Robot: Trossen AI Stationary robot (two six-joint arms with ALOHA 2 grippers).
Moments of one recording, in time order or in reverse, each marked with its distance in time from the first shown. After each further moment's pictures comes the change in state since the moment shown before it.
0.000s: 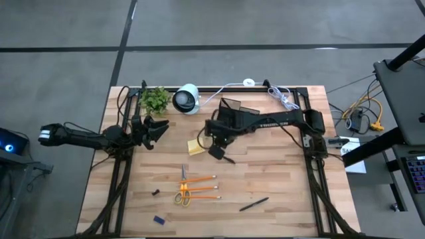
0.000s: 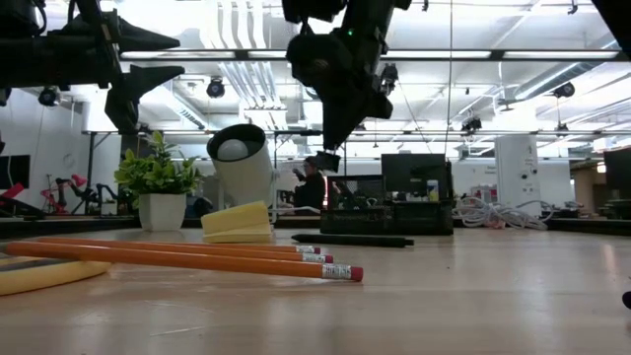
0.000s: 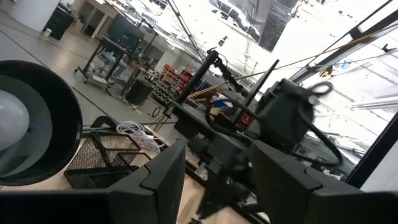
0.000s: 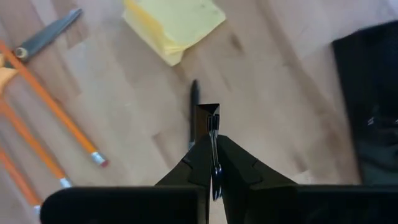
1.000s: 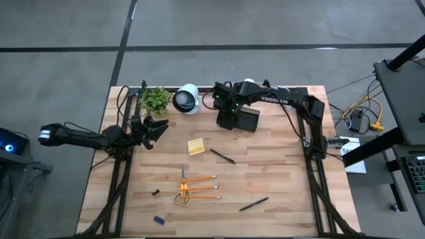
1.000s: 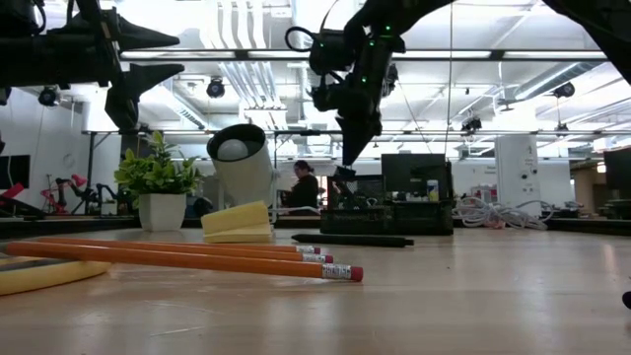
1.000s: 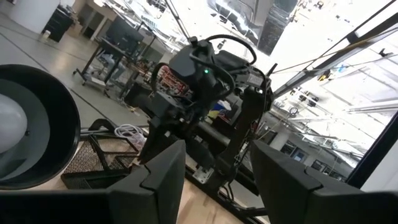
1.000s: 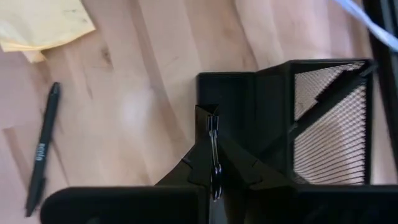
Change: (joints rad) left arm 0.000 0.000 0.001 0.014 -0.004 0.001; right arm -0.326 0.000 0.011 -0.022 -0.055 -0.554
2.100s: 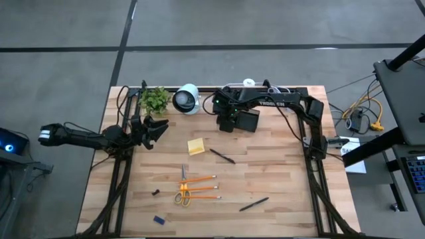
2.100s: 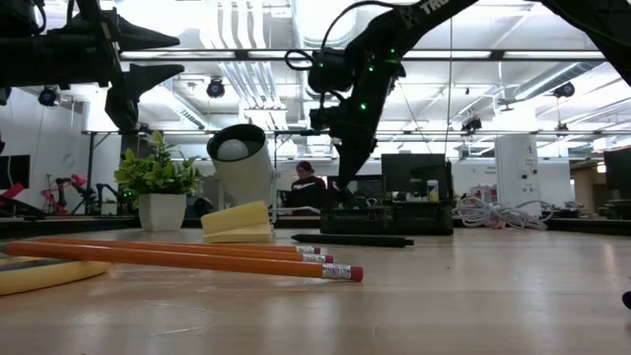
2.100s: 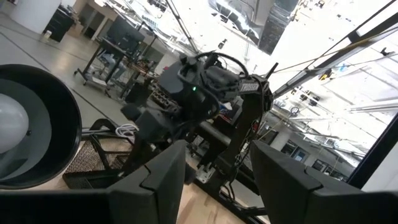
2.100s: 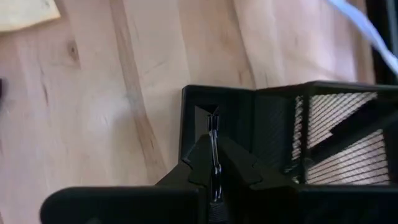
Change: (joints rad) left arm 0.000 0.000 0.000 -0.003 -0.001 0.000; right arm 0.005 0.008 -0.154 0.221 0.054 -0.107
